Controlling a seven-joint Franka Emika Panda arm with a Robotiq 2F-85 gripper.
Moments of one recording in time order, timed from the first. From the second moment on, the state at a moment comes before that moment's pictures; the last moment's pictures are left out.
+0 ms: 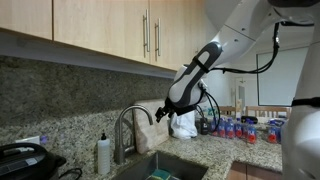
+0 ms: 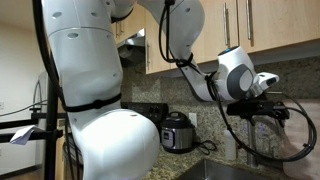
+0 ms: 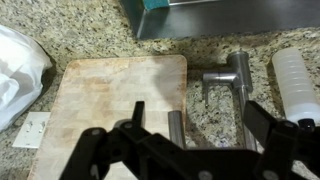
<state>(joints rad) 0.06 -0.25 -0.32 -2.59 -0.16 3.05 -0.10</state>
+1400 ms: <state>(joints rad) 1.15 -0.44 -1.46 -2.31 0.18 2.78 -1.13</state>
